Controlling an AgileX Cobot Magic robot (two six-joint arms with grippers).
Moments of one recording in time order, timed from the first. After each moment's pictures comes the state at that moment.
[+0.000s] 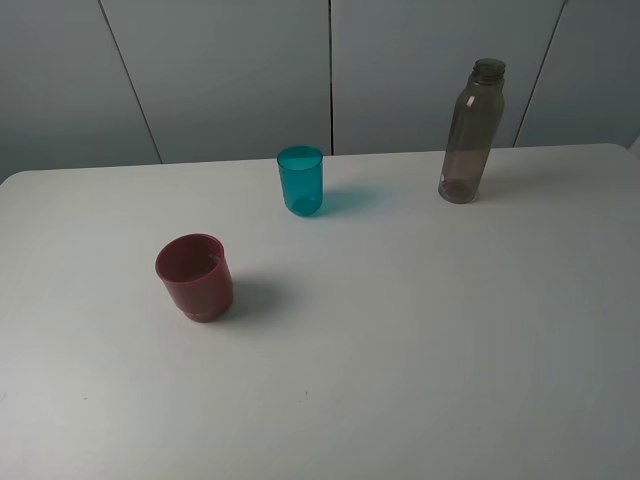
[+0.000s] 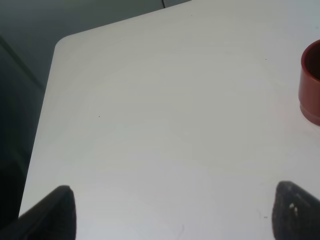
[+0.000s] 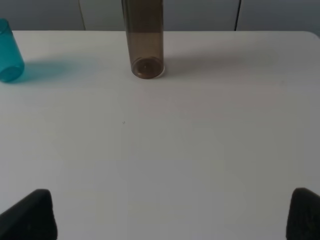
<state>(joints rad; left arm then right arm) 0.07 0.00 -0.52 0.02 1.10 0.24 0.07 0.00 -0.51 -0.01 1.10 0.02</state>
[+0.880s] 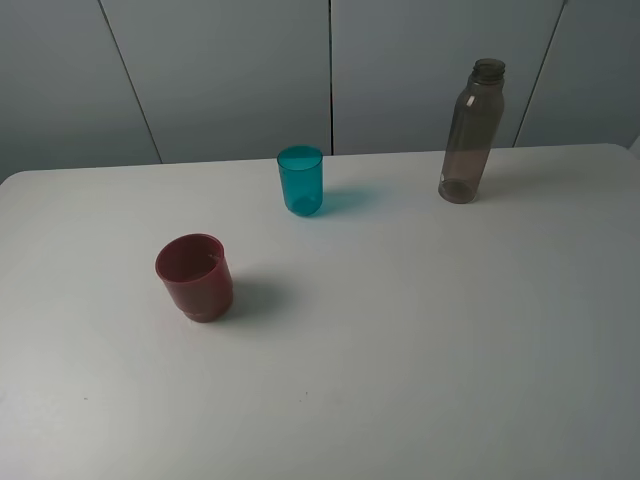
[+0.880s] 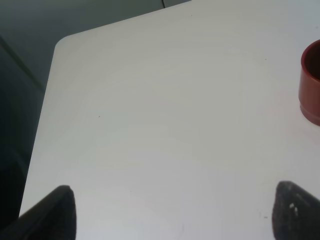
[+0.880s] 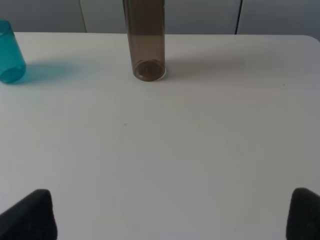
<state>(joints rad) 0.07 0.00 -0.52 0.02 1.10 0.24 0.06 0.00 -0.51 0.01 1.10 0.00</state>
